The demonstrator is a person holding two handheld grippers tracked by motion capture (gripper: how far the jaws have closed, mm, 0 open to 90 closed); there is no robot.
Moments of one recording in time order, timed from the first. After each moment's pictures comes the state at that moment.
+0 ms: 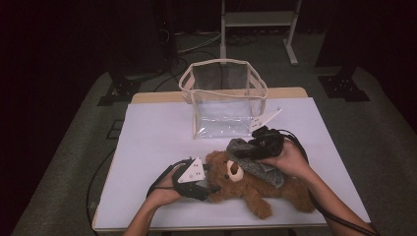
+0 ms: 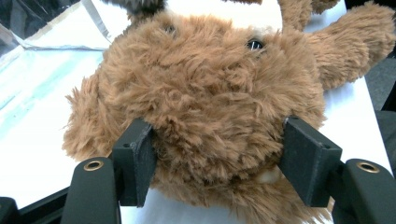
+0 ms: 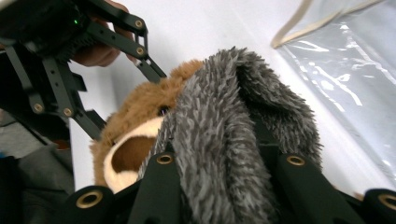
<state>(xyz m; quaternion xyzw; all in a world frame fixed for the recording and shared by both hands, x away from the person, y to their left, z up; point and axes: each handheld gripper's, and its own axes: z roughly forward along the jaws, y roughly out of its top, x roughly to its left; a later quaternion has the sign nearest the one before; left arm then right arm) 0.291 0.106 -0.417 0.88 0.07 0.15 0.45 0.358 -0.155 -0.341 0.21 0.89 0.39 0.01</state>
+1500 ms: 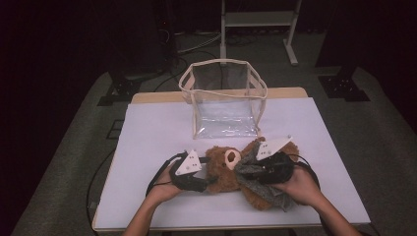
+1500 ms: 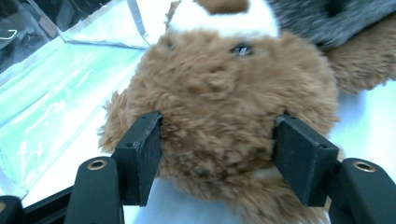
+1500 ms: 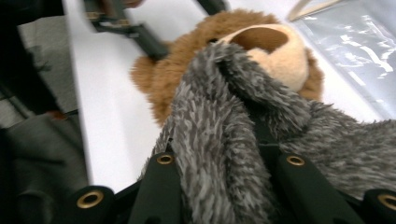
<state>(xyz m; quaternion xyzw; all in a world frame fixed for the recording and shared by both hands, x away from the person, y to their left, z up) 0.304 0.115 -0.411 0.86 0.13 0.16 0.47 0.301 -0.171 -0.363 0.19 0.90 0.38 0.06</state>
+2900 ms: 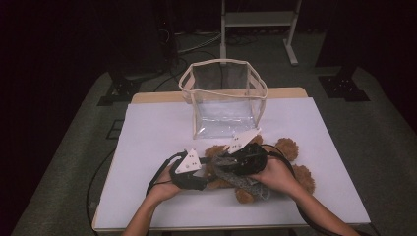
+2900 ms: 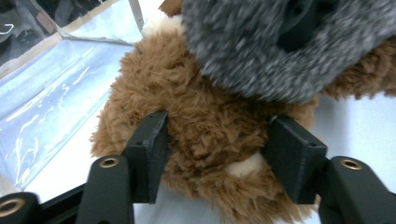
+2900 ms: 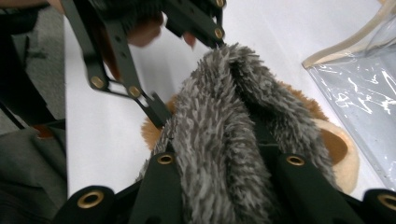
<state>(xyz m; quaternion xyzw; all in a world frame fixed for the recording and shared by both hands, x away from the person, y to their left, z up) 0.309 0.117 -0.414 0.86 0.13 0.15 0.47 0.320 -0.109 -0.351 0.14 0.91 0.37 0.08</state>
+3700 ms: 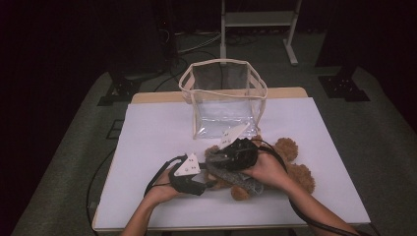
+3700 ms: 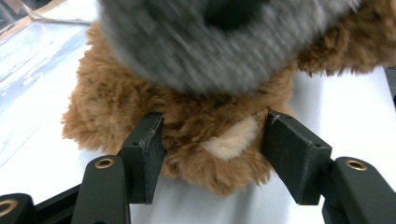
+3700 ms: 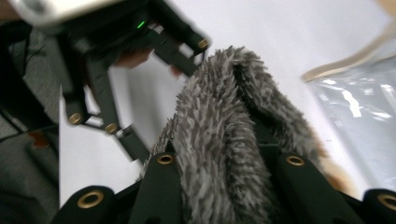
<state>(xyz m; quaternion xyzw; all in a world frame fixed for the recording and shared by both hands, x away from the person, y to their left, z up) 0.305 0.116 -0.425 0.87 0.12 0.13 0.46 0.333 -0.090 -0.343 0.13 0.92 0.36 0.08</state>
